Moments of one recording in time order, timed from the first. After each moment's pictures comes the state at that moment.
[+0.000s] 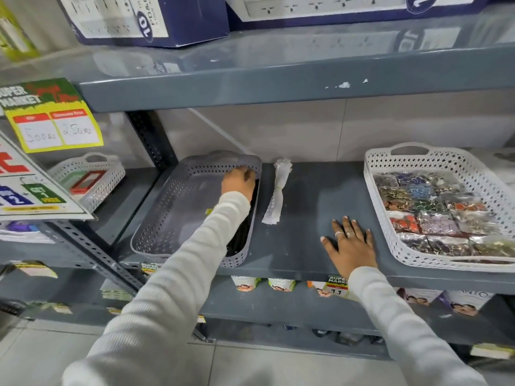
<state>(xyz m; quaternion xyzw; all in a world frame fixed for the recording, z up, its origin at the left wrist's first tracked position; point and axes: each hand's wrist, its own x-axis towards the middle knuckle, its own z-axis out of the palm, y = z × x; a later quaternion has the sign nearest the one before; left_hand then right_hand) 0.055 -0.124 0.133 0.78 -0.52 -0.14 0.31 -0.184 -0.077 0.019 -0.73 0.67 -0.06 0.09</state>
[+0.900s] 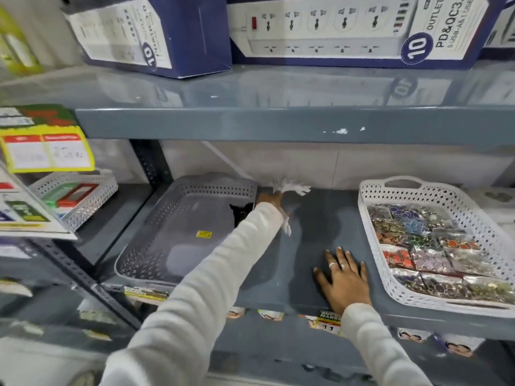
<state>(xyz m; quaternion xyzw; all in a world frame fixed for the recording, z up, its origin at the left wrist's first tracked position) -0.006 -0.181 0.116 0.73 -0.43 -0.39 0.37 -0.187 -0.081 0.019 -0.73 0.67 -0.08 0.11</state>
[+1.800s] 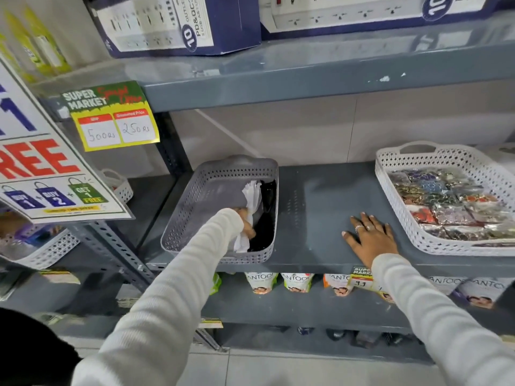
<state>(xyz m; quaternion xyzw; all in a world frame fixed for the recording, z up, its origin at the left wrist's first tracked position) 0.127 -0.089 0.097 0.76 -0.59 -0.22 -0.14 -0.179 -0.075 0.021 -0.72 0.69 -0.03 0.09</state>
